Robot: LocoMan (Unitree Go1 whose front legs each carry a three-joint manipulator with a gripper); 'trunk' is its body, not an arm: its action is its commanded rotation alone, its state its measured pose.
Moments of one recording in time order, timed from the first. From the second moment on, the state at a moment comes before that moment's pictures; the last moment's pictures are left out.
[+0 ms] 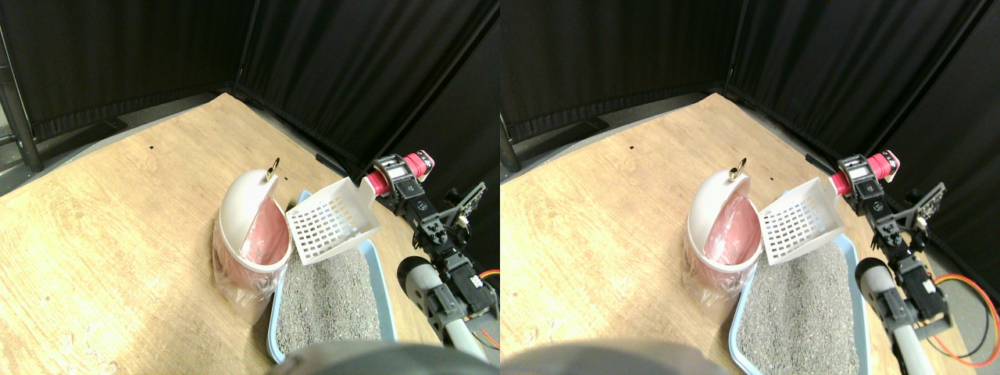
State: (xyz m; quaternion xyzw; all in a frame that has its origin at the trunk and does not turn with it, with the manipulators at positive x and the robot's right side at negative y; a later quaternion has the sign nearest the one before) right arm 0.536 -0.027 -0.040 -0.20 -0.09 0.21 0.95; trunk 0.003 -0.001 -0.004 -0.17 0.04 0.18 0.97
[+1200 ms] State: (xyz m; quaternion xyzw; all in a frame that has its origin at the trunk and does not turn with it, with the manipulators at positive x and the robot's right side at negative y) right arm 0.513 -0.189 -0.107 0.04 -0.05 0.02 1.00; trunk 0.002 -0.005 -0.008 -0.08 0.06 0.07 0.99
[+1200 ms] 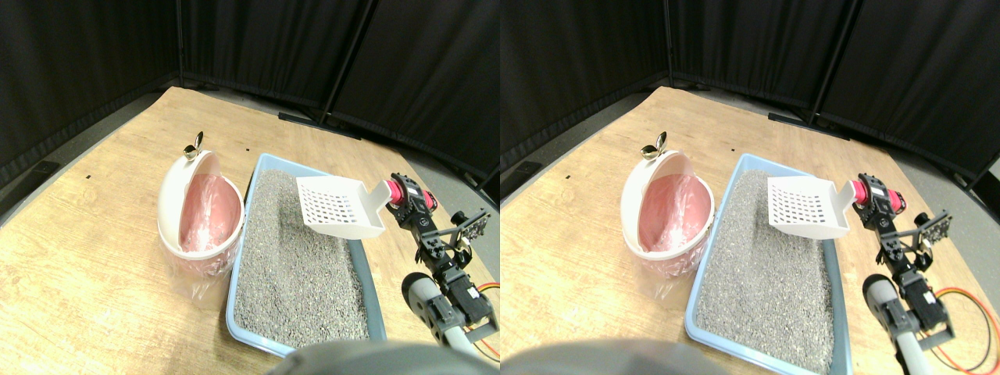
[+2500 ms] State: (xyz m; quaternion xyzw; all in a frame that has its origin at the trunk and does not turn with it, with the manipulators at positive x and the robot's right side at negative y) right arm 0.501 -0.203 -0.182 0.10 0.00 -0.02 0.99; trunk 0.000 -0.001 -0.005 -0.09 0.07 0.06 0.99
